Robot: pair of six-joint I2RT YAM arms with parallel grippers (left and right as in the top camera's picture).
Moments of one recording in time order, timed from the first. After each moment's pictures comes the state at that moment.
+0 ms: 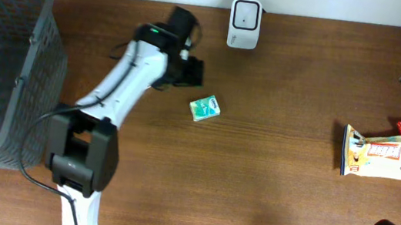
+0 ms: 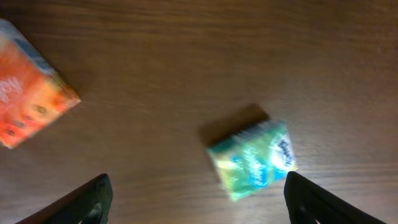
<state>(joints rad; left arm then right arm) -0.32 2.10 1.83 -1.01 0.11 -0.37 -0.46 1.72 2.16 -1.56 -0.22 0.42</state>
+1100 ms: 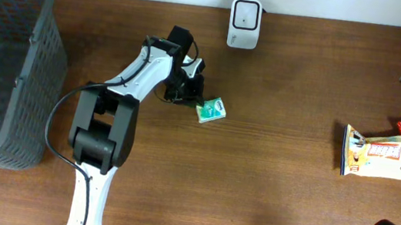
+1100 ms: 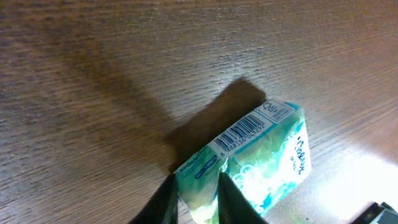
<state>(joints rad) -0.31 2.33 1.83 -0.95 0.49 -0.24 -0.46 1.72 2.16 -1.56 -0.22 0.42</state>
